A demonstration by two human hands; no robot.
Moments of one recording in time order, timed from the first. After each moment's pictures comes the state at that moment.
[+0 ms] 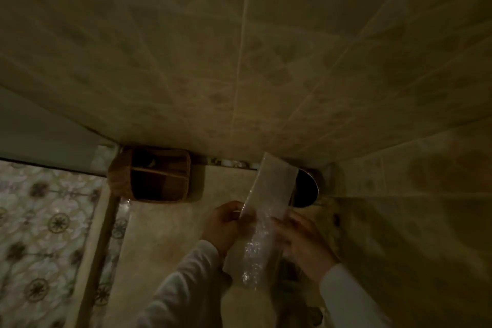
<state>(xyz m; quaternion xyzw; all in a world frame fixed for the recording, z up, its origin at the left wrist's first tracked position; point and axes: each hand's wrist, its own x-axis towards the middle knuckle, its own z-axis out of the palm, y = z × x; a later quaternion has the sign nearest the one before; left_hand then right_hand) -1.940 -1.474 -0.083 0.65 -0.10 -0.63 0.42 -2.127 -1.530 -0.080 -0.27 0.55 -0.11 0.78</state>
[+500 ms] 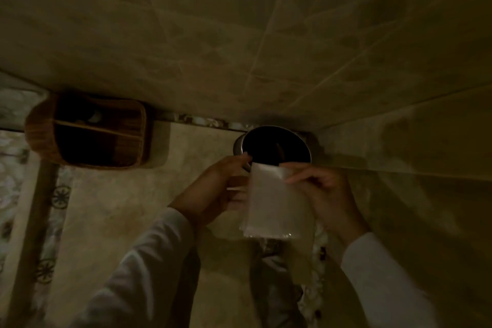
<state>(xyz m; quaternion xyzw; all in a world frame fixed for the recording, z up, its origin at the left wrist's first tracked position) -2.010 -1.550 -0.247 0.53 -0.01 -0.75 0.40 -2.223 -1.623 -0.226 -0.48 0.55 -0.19 0.65</state>
